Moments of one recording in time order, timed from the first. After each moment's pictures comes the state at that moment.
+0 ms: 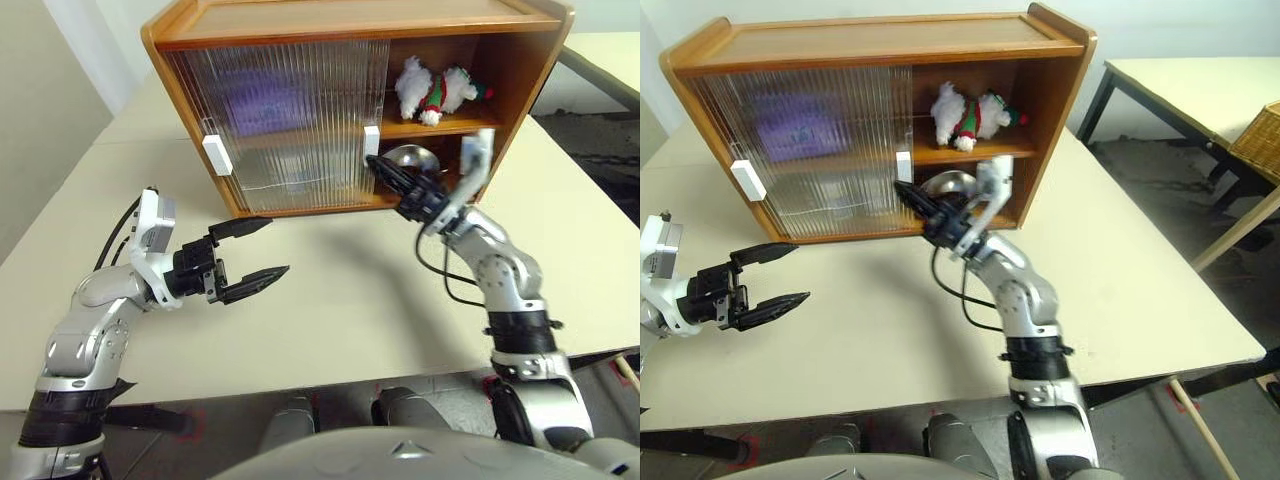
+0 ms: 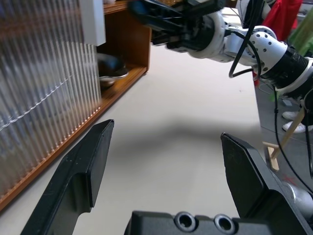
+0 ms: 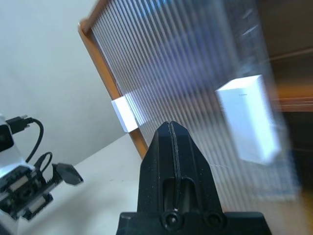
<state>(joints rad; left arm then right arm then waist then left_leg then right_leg) -0.02 0.70 0.20 -0.20 -0.64 0.21 -1.14 -0.49 -0.12 -0.02 0.02 0.66 0.43 0.64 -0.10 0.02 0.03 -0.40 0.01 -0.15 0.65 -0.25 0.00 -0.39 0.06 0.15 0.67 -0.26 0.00</state>
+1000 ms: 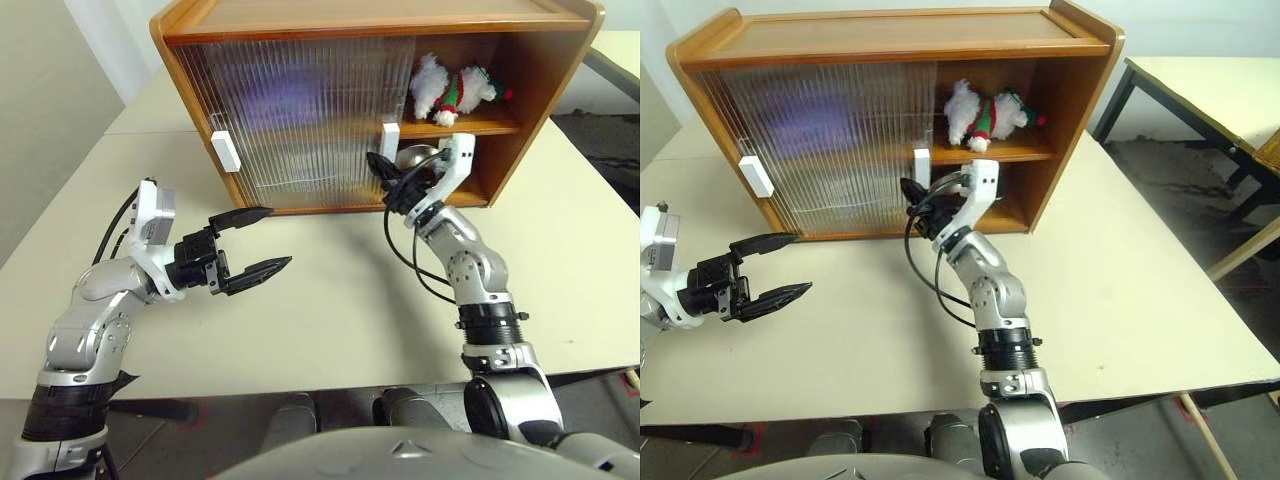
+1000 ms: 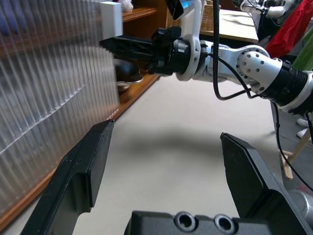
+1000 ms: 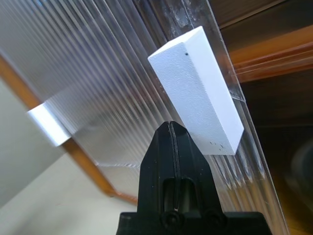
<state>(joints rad) -0.06 0.69 0.21 -0.22 -0.64 0.22 -1.12 -0.51 -0.03 -0.09 0.13 0.52 0.33 0.39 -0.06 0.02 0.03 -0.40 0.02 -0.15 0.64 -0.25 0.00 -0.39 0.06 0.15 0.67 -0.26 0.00</state>
